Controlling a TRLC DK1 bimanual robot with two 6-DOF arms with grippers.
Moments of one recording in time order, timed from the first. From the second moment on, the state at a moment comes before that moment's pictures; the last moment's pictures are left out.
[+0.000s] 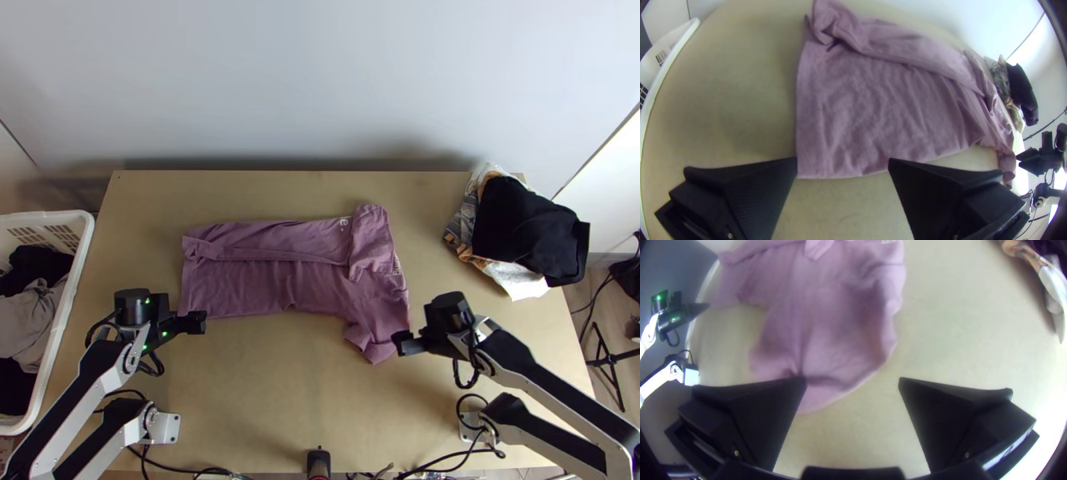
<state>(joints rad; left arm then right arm) -0.04 0.89 0.36 -0.31 0.16 -0.15 0.61 1.00 0.47 -0.47 -0.13 0.45</state>
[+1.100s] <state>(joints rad) -0.07 0.84 0.36 -0.25 0.14 -0.22 0.67 1.14 0.53 -0.32 -0.09 0.44</state>
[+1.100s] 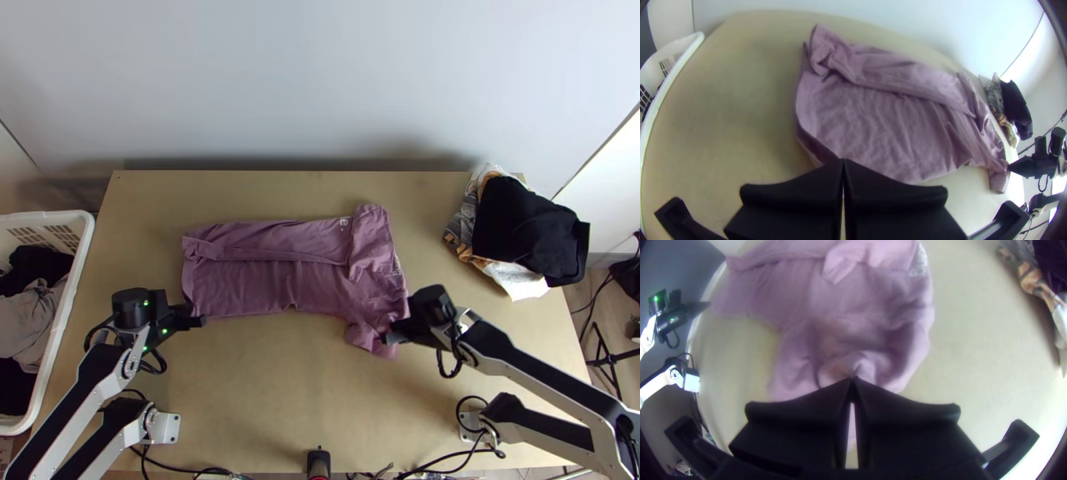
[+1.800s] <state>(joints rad) 0.11 0.84 0.54 -0.21 0.19 -0.34 0.52 1.25 0.97 -0.42 -0.10 0.39</state>
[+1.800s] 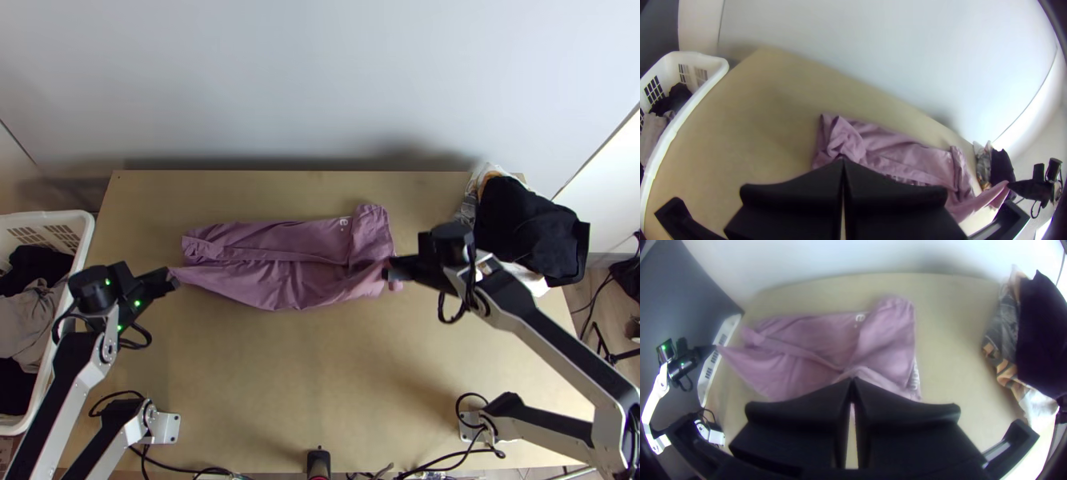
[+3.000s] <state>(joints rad) 0.16 1.54 0.93 -0.12 0.05 -0.50 0.30 1.87 1.32 -0.19 -0.10 0.46</state>
